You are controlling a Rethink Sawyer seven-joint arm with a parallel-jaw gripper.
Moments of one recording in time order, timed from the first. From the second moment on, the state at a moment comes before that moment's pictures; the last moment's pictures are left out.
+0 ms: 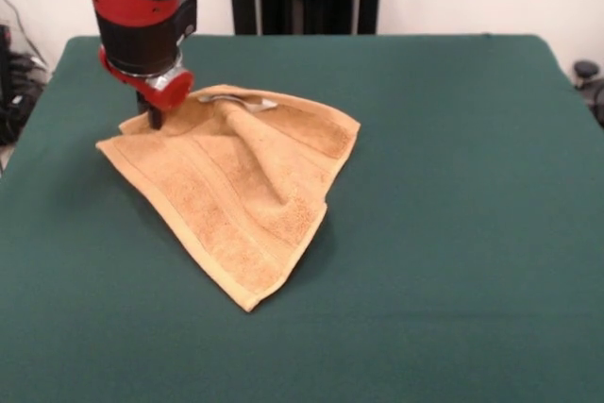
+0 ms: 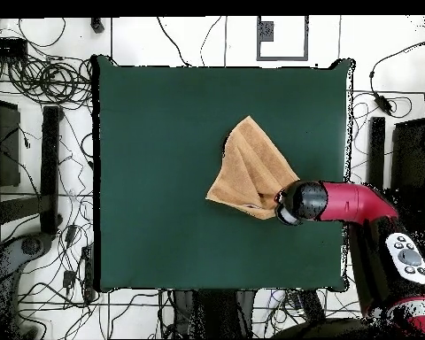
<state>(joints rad) -0.64 -0.46 0.22 1.51 -0.63 0.76 2.39</state>
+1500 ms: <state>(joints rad) -0.64 -0.50 0.16 1.66 -0.67 0.60 2.35</state>
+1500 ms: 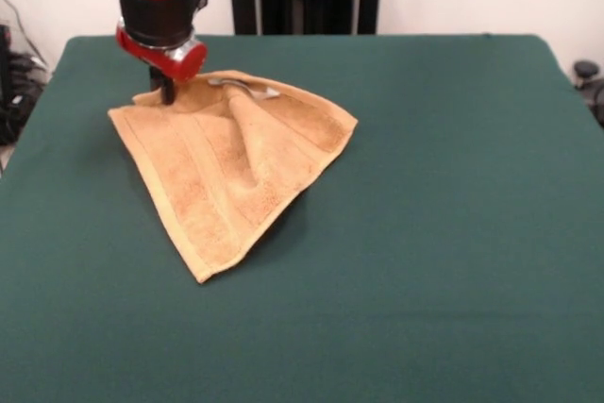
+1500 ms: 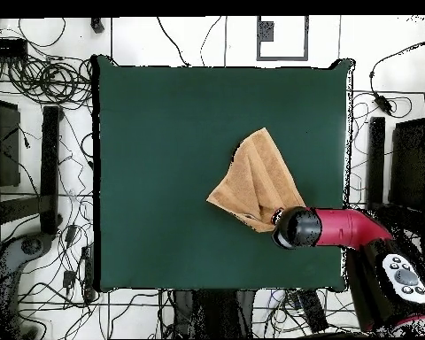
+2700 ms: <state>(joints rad) -0.76 -0.50 0.31 1.50 -0.67 0.86 2.33</state>
